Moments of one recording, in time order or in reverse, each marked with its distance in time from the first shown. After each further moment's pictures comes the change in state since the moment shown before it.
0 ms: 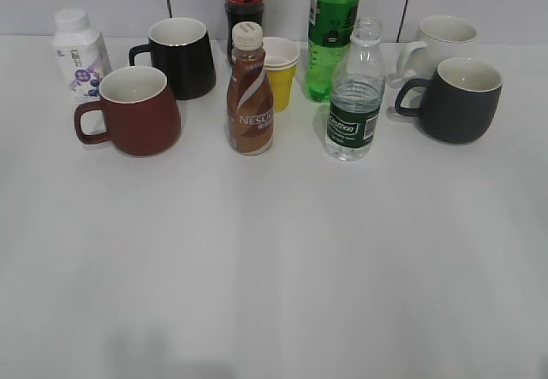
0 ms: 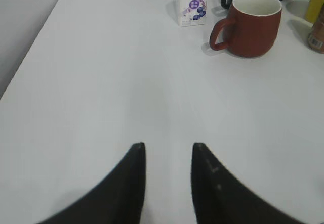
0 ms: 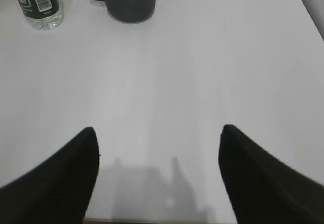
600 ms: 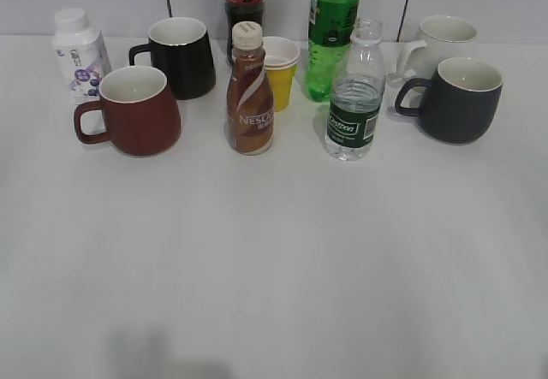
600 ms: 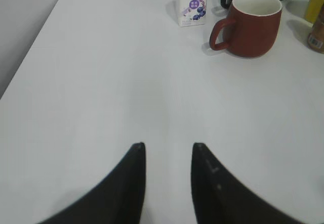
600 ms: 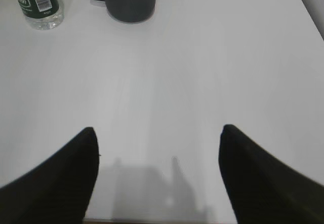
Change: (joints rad) left arm 0.000 0.000 0.000 0.000 0.000 0.000; right arm 0.000 0.000 0.000 0.000 0.000 0.000
